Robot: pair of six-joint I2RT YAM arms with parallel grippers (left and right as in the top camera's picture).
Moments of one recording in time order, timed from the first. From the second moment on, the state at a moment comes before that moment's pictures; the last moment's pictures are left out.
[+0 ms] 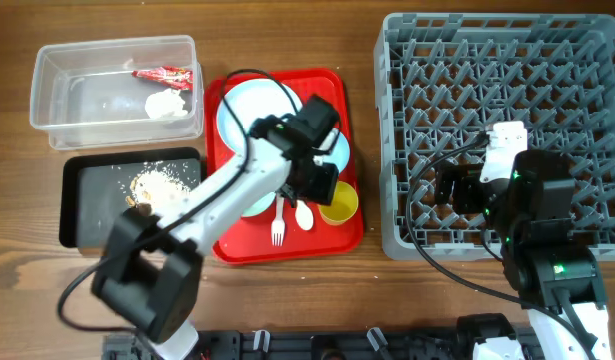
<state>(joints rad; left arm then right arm) -0.64 1.80 1.33 -0.94 0.21 -0.38 0.08 0.83 0.82 -0.65 -0.03 0.01</state>
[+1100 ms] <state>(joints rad) -0.35 1.72 1.39 -0.59 1.31 -0.38 0.08 1.25 0.83 0.10 -1.29 0.11</state>
